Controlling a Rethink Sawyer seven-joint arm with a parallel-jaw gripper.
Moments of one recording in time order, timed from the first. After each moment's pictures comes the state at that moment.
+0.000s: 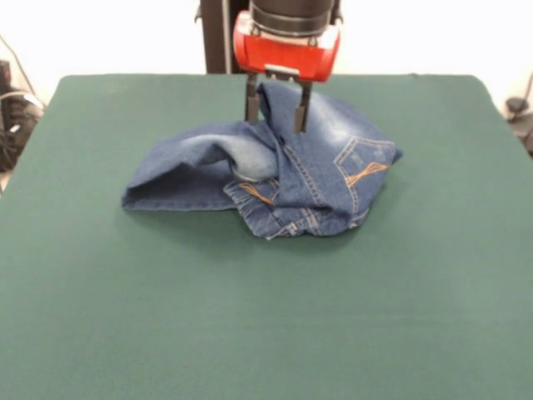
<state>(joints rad) -0.32 -0.70 0.21 1.61 -0.38 0.67 2.08</state>
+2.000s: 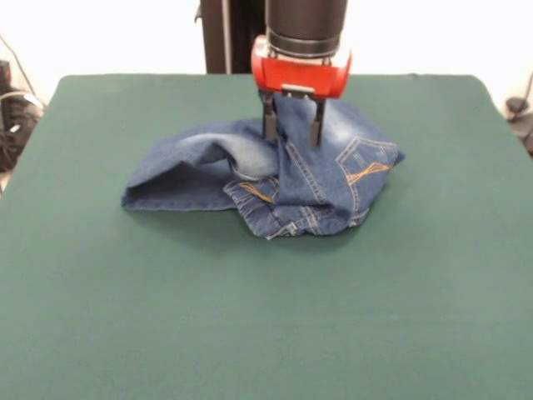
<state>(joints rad) -0.31 -0.65 0.21 1.66 -0.38 0.54 2.08</state>
